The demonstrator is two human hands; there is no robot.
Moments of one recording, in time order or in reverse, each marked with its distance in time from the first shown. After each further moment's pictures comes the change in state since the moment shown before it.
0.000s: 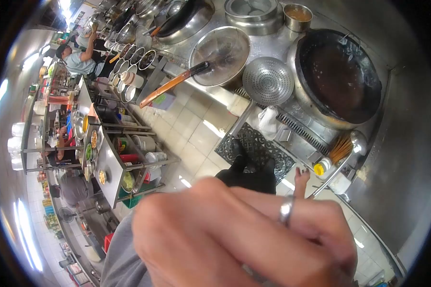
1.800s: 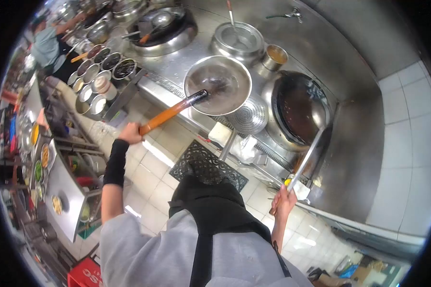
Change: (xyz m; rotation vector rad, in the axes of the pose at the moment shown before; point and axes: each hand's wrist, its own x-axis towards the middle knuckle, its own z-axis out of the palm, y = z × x) left_hand -0.340 -0.414 -0.326 0.708 -0.065 -0.993; right_hand -0.475 -0.113 0.141 -0.665 -0.416 -0.584
